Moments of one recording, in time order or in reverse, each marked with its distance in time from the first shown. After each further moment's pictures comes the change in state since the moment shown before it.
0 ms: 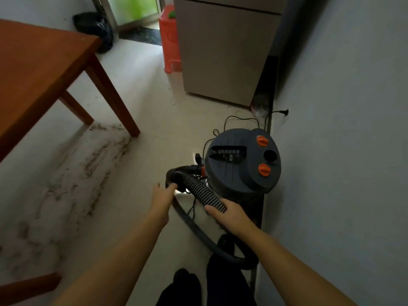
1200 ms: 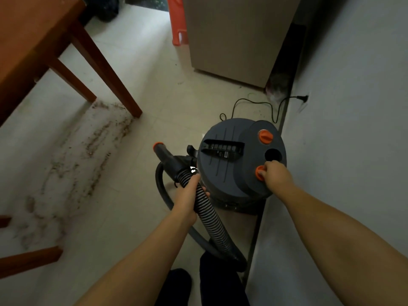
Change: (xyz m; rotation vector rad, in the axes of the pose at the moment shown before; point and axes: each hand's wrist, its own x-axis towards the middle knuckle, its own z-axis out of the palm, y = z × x) left_hand 0.030 -0.017 0.138 -0.440 -0.025 -0.188; right_hand 0.154 0.066 -0.195 -0.880 0.302 0.166
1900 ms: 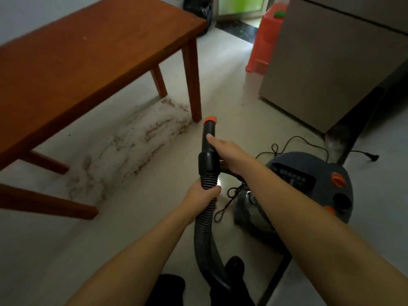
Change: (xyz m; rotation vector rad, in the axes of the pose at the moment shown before) left_hand -0.048 0.079 -0.166 0.436 -0.032 0.349; right_hand -0.118 -0.354 -0.022 0.871 -0.547 -0.289
